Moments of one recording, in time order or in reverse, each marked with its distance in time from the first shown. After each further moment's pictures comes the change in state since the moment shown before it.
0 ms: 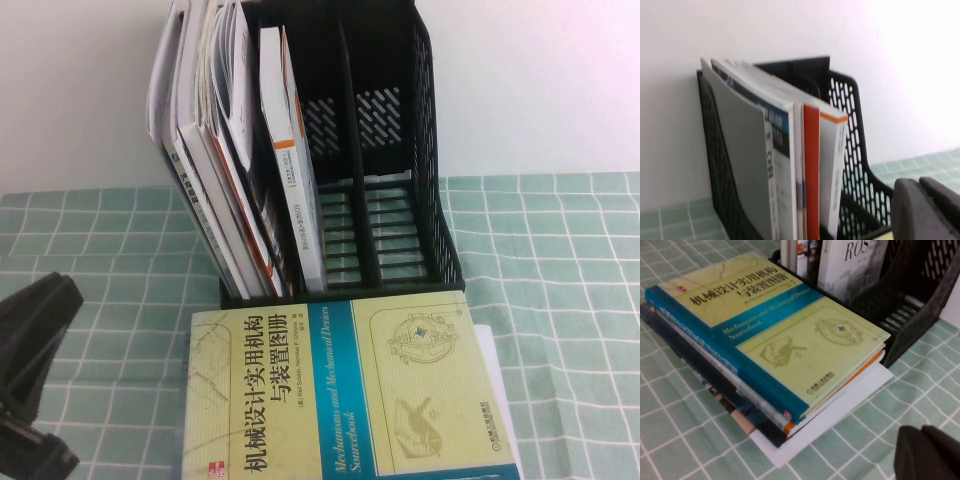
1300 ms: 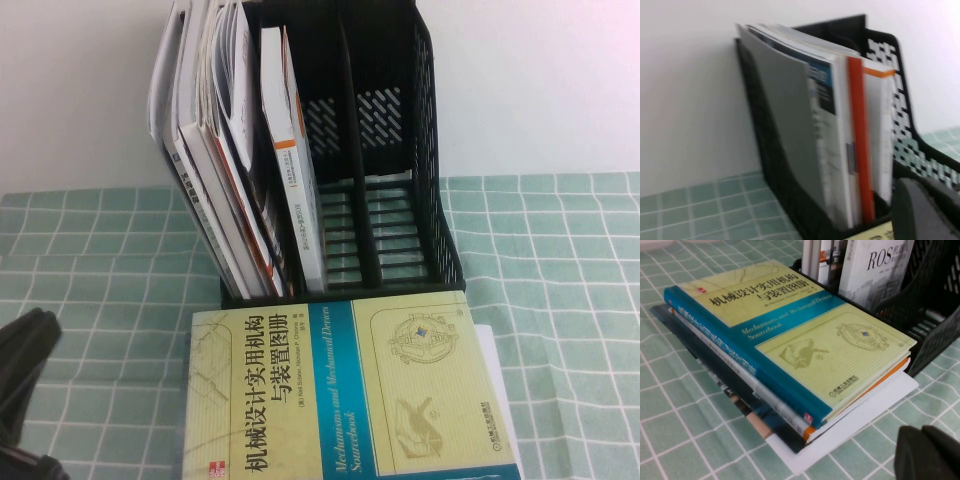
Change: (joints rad) right arm 0.000 -0.112 0.190 0.016 -0.165 -0.017; left arm 0.074 -0.041 0.090 -0.056 0.027 0.149
